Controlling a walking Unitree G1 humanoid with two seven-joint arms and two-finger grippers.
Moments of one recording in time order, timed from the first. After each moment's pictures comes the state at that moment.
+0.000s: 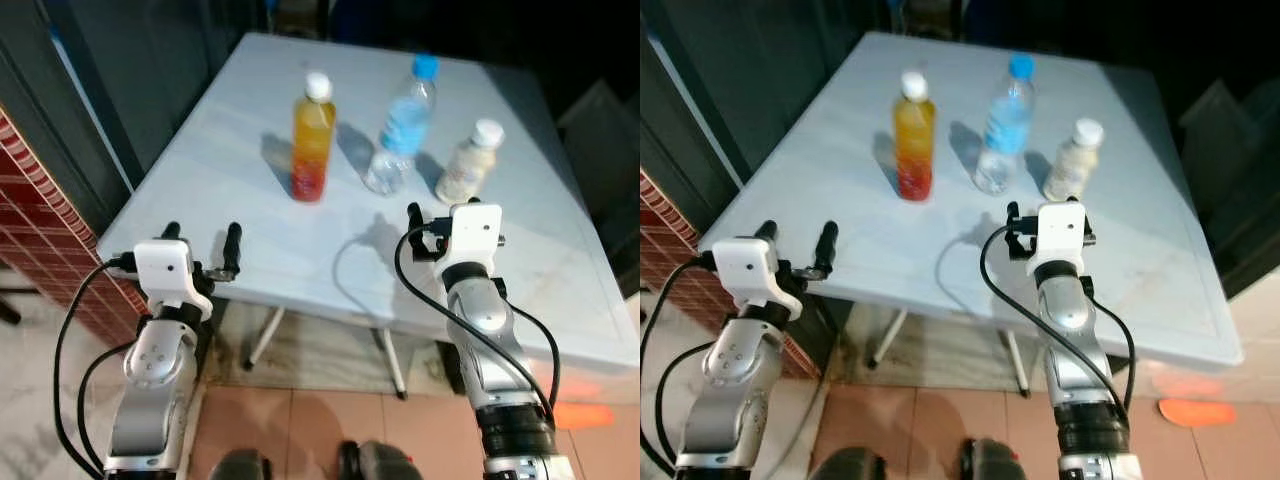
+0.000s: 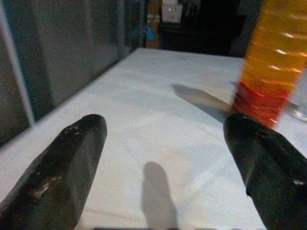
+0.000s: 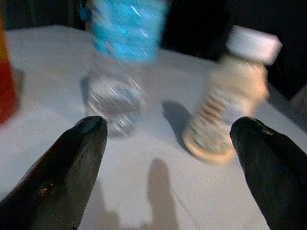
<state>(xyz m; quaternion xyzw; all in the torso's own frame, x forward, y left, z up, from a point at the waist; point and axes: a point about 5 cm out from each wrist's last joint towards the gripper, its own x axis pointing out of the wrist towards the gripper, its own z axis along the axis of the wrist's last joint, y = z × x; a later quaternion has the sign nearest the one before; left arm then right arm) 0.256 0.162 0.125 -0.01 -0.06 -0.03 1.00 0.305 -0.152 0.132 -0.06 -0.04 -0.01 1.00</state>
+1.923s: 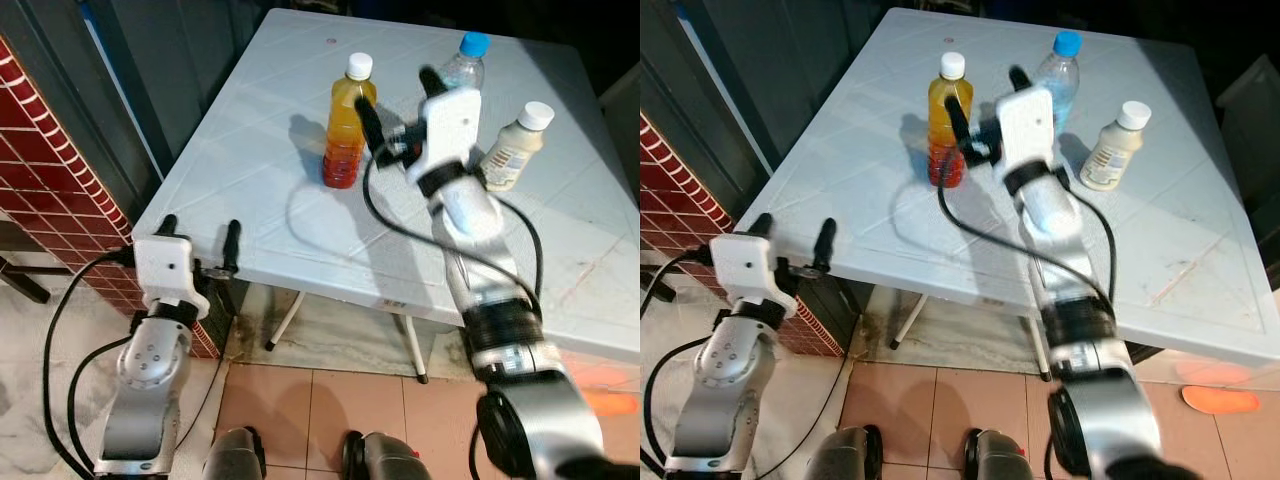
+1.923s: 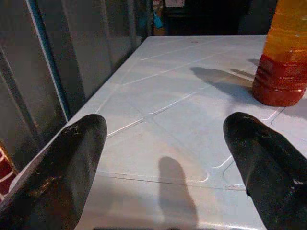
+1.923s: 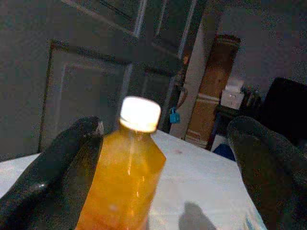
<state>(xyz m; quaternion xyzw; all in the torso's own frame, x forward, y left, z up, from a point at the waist) 0.252 0.160 0.131 0.03 -0.07 -0.05 1.00 0.363 -0.110 0.234 -0.09 -0.24 0.18 0.95</state>
